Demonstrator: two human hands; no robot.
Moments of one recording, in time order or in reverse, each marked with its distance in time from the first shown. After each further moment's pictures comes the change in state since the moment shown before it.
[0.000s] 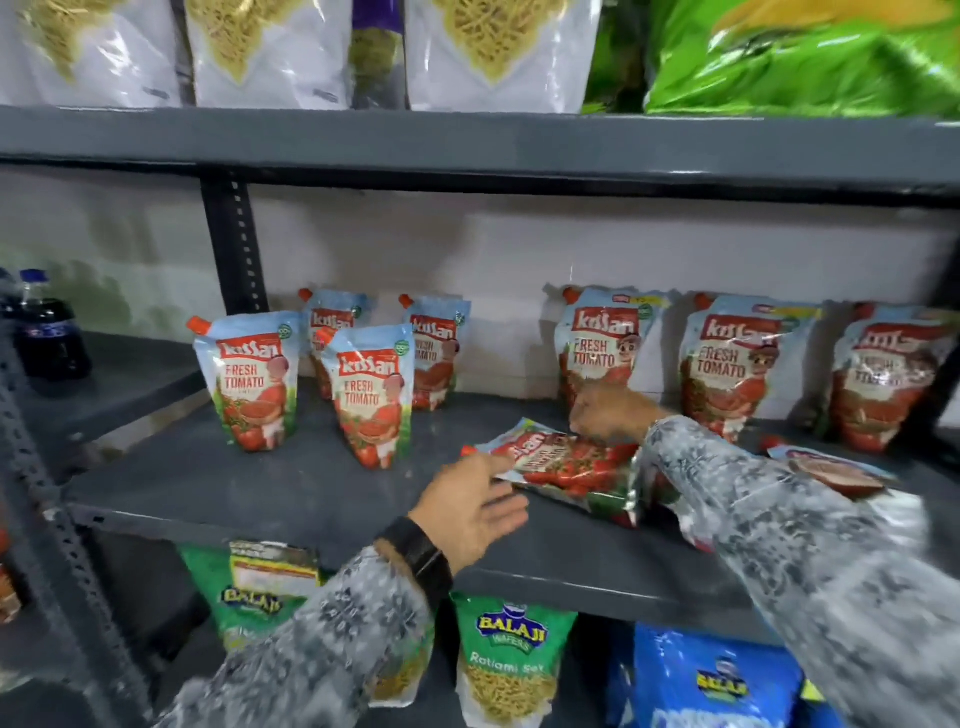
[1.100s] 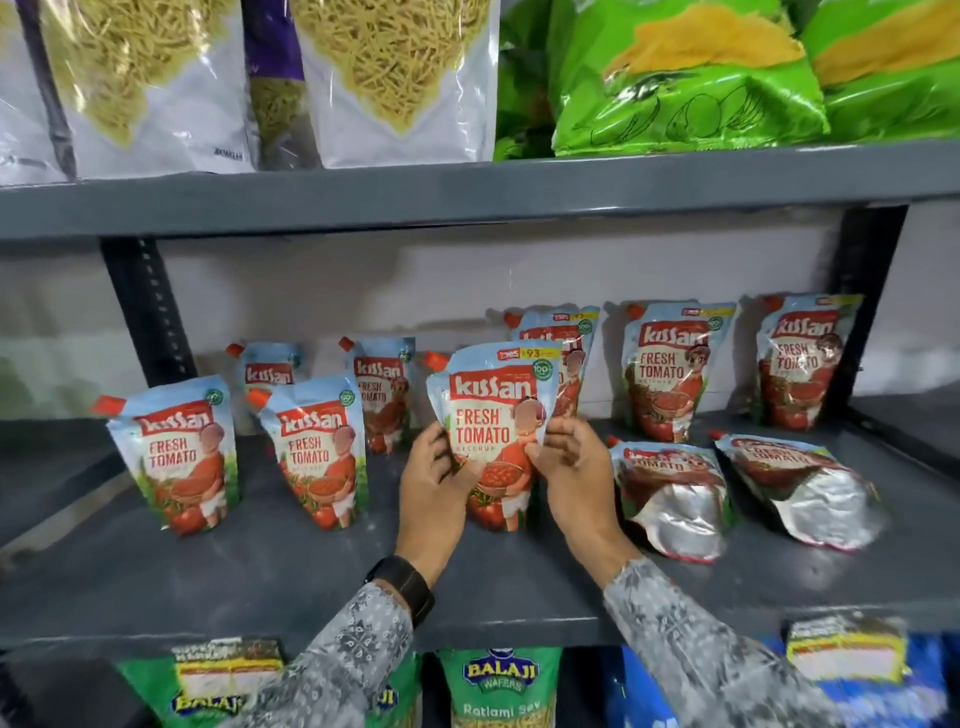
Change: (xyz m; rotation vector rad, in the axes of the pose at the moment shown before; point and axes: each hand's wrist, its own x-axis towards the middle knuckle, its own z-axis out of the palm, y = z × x) left_hand 0.067 0.005 -0.003 0.317 -0.062 0.801; right_hand -0.055 -0.014 0.073 1.359 0.706 -0.032
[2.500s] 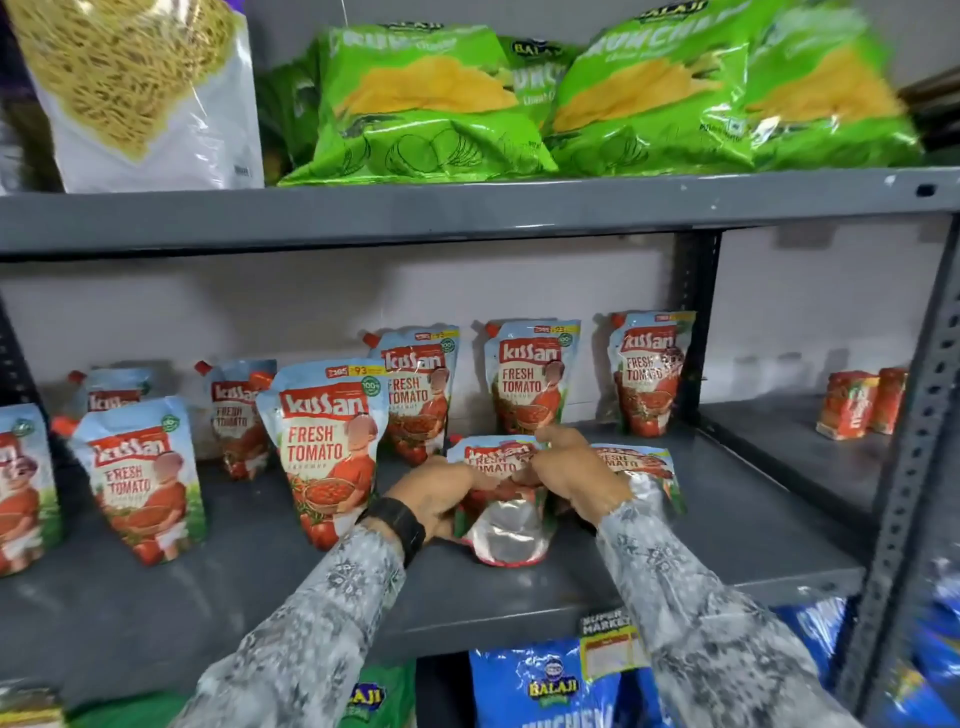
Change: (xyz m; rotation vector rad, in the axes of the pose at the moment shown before) left_hand -0.020 0.035 0.188 0.222 -0.371 -0.631; right_hand 0.079 -0.035 -0.178 -0.487 -0.167 0.348
